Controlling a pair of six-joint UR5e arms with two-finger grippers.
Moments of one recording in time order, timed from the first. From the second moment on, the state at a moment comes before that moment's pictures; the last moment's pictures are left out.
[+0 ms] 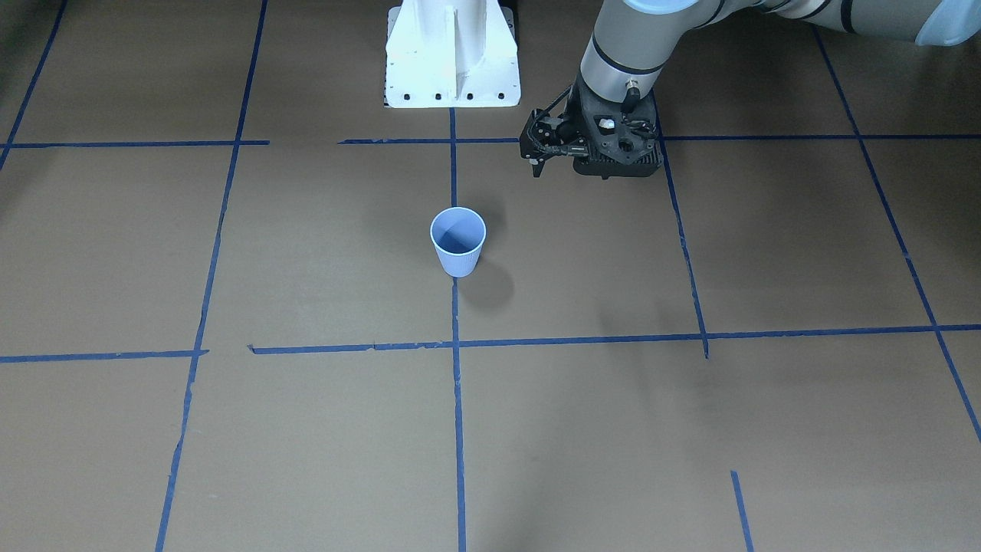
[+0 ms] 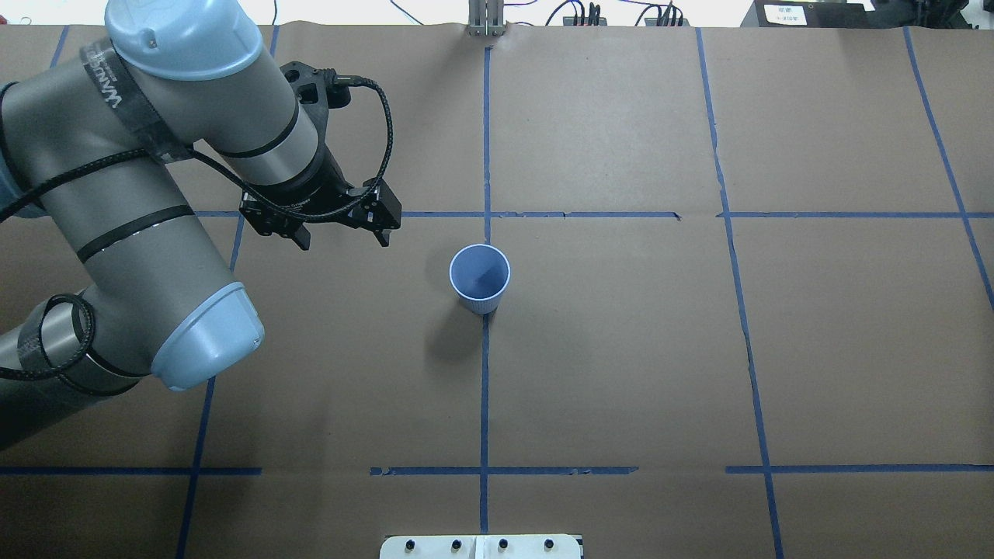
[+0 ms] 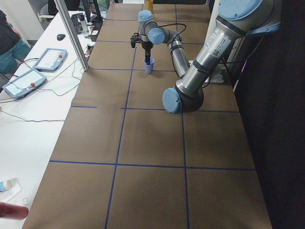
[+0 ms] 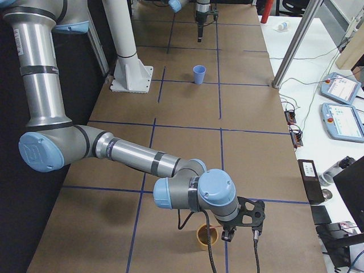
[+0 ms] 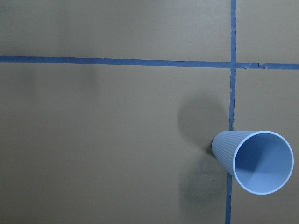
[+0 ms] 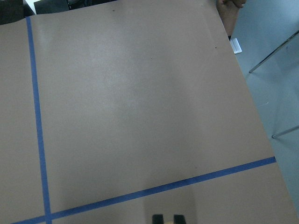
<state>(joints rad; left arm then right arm) -0.74 -2.25 -1.93 -1.27 -2.14 -1.06 1.87 -1.44 1.31 -1.26 2.32 0.17</state>
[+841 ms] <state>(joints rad) -0.76 -2.19 -1.94 -1.30 -2.14 -1.01 1.86 -1.22 1.78 -2.14 2.30 -0.06</state>
